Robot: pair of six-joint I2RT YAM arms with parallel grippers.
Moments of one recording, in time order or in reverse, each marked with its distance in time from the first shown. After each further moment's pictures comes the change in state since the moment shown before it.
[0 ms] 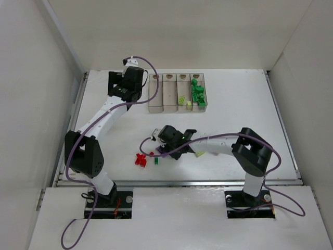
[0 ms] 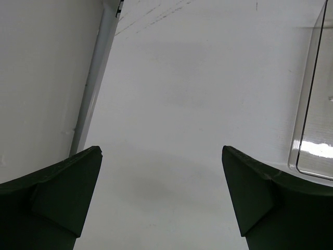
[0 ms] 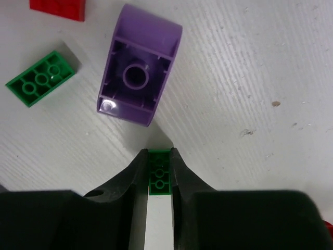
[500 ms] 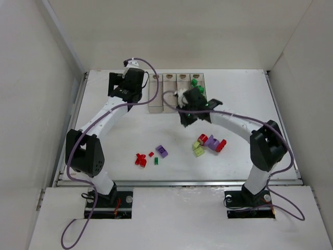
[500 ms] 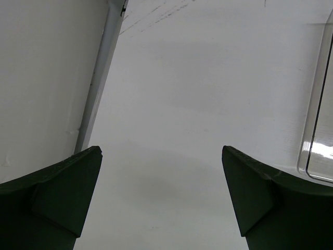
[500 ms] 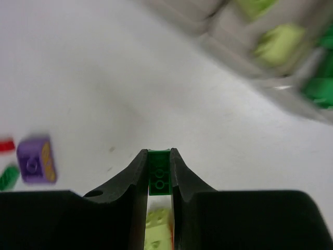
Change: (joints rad) left arm 0.000 0.008 -0.028 0.036 -0.028 0.019; right arm -0.358 -0.074 0.157 -0.044 -0.132 0.058
